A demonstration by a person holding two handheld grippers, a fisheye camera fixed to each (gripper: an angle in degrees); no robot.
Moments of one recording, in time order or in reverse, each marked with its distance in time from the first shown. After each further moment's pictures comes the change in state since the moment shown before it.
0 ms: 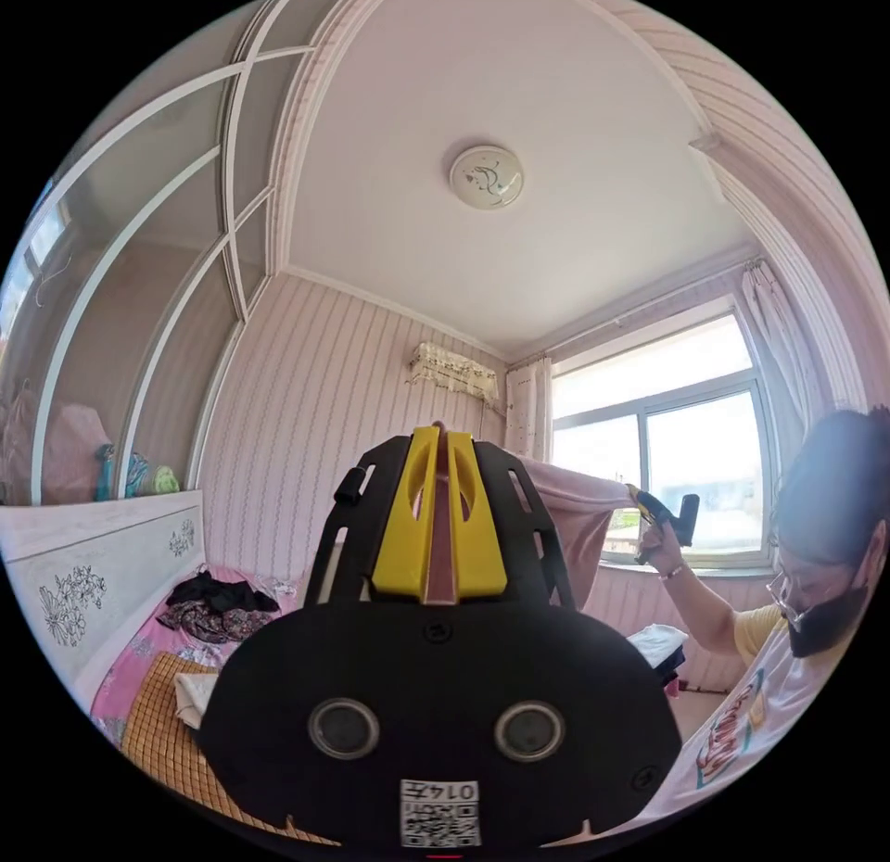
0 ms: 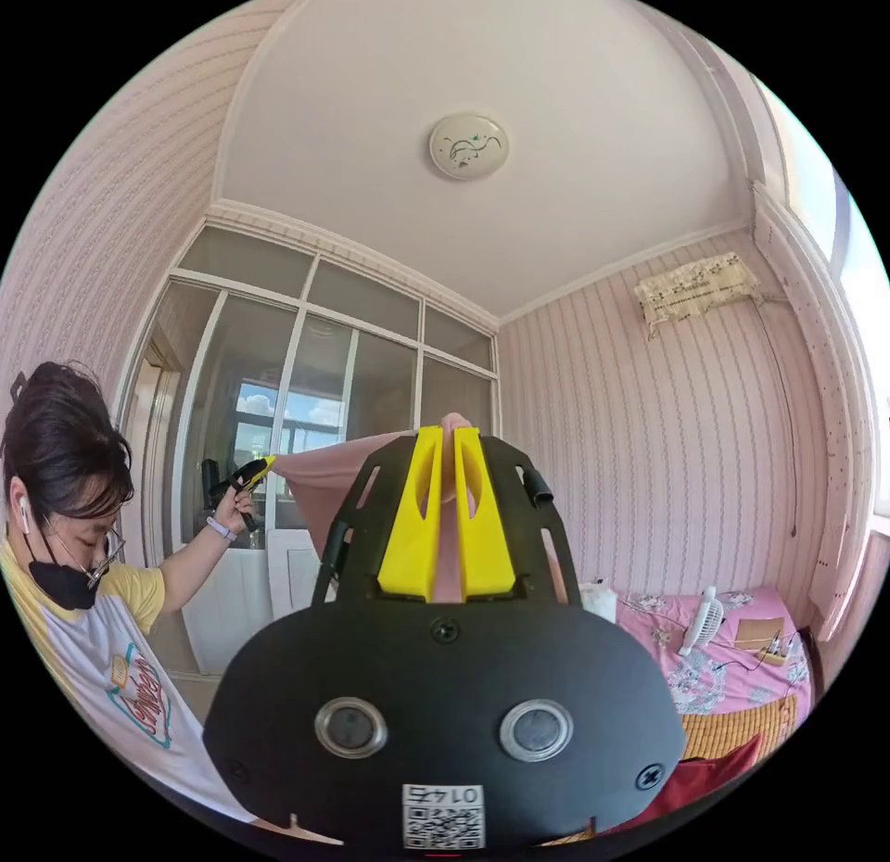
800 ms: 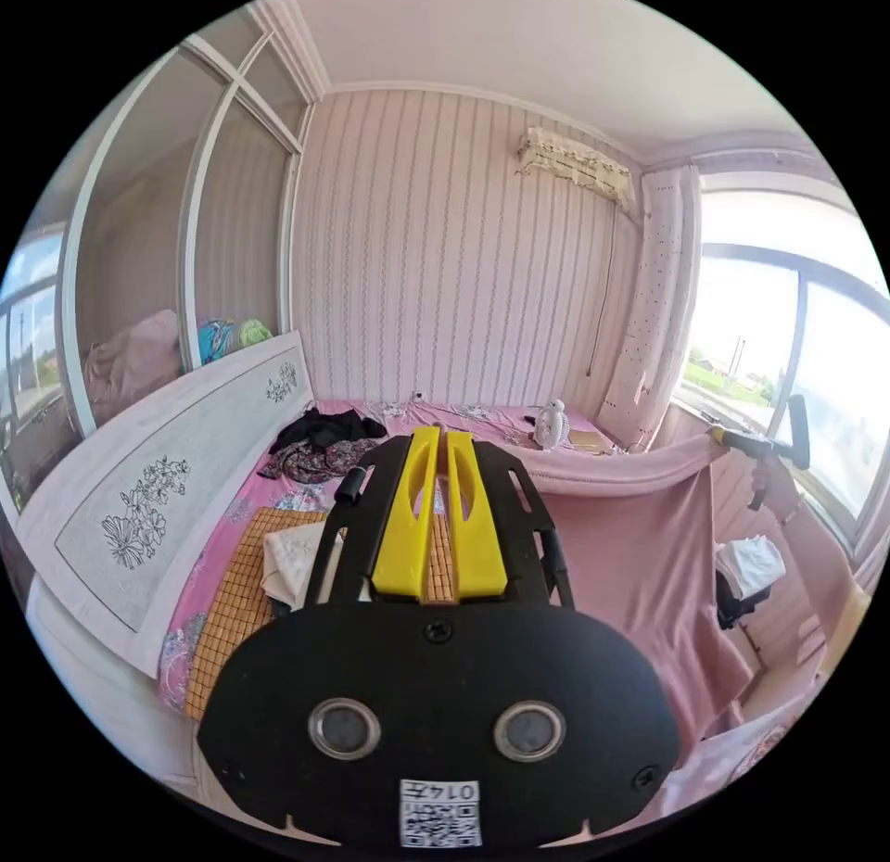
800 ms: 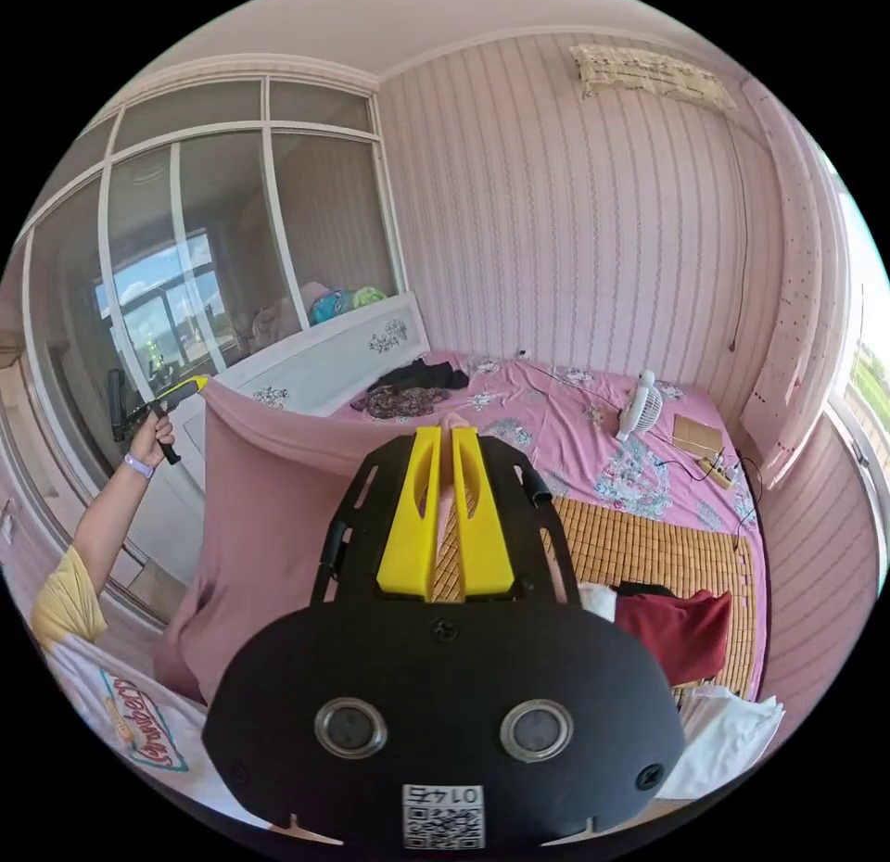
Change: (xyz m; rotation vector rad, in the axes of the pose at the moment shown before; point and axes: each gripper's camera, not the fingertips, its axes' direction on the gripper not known) left arm -0.105 0.157 0.244 -0.646 -0.401 -0.058; right arm 0.113 0.110 0.213 -0.740 0.293 0.234
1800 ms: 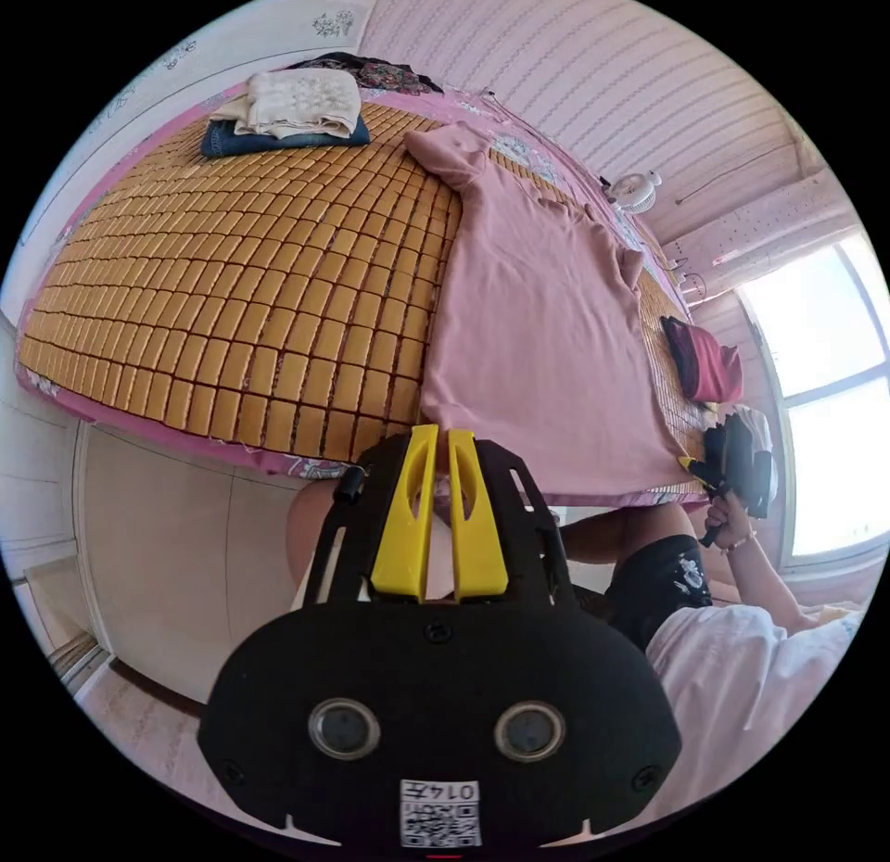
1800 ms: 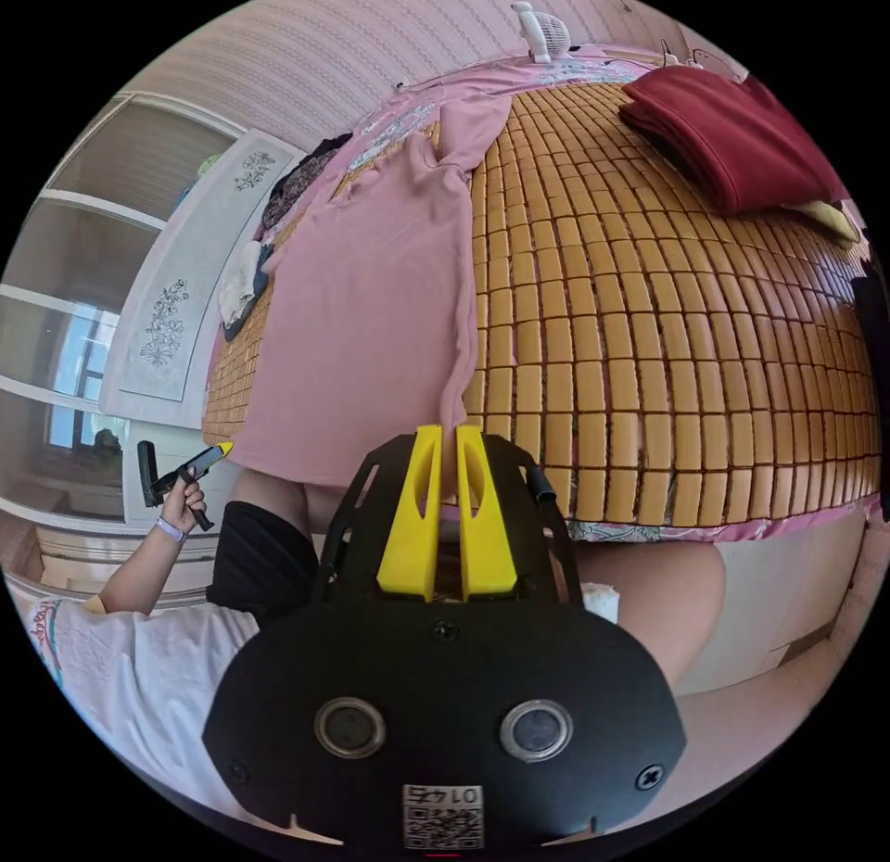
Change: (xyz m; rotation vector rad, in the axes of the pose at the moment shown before) left arm -0.174 0.381 0.290 -0.855 0.070 -0.311; right arm 0.147 0.334 0.275 -0.648 -0.070 0.525
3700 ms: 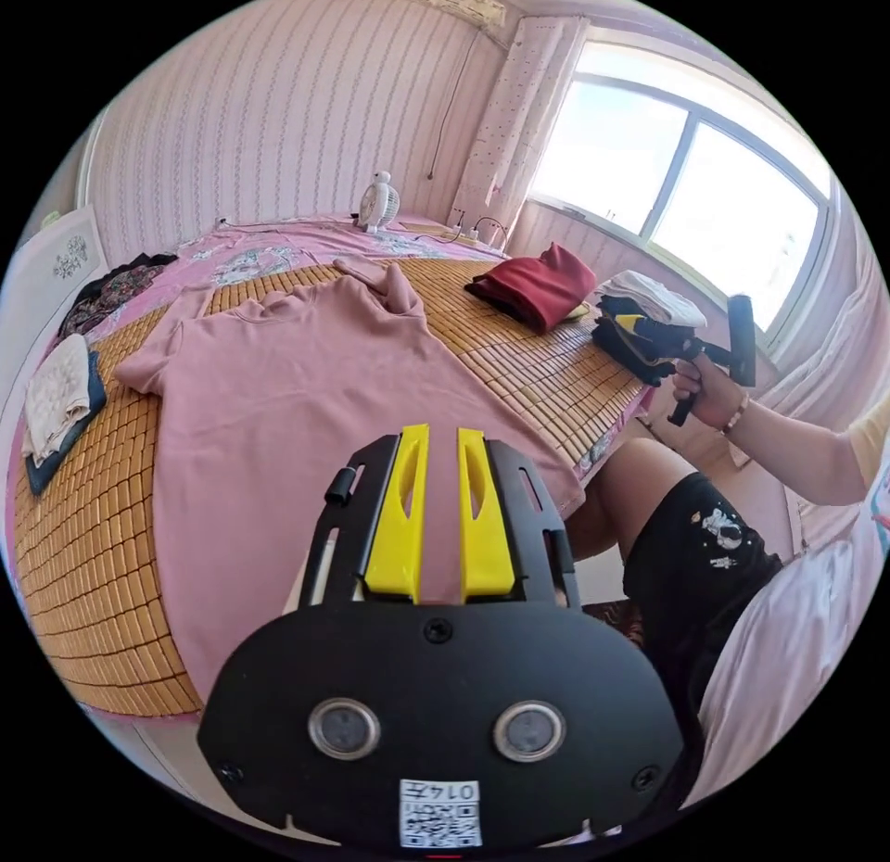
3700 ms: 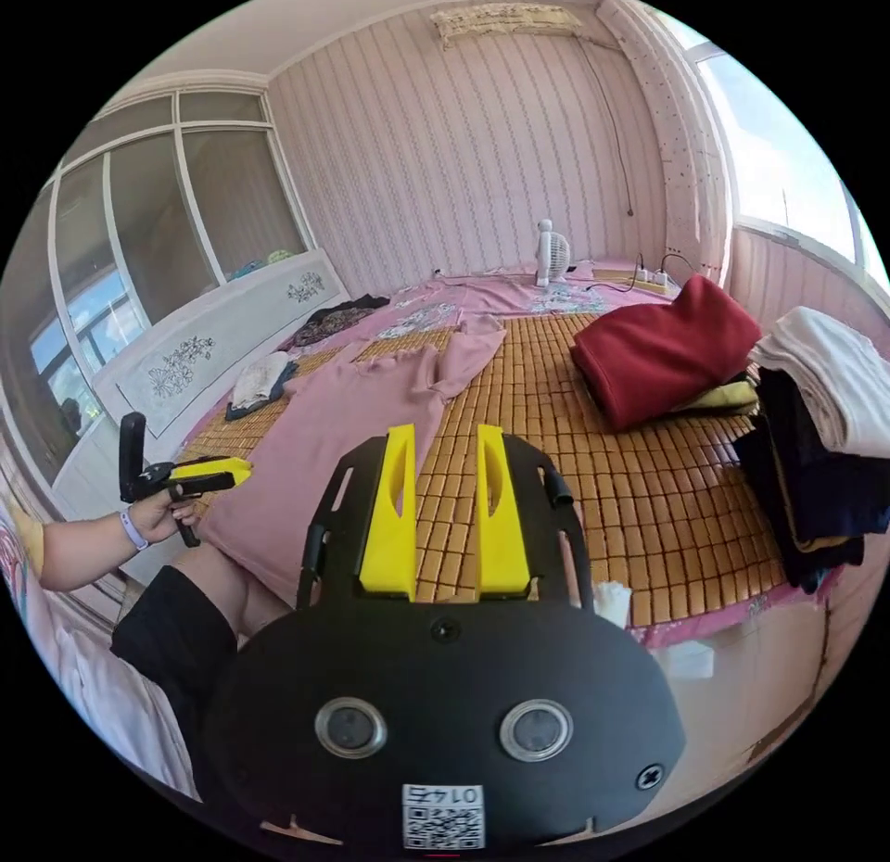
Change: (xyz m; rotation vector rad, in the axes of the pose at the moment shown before) left arm 0.046 -0.158 0.109 0.235 0.153 0.672; right arm 0.029 -0.028 -0.122 0.587 0.148 -0.272
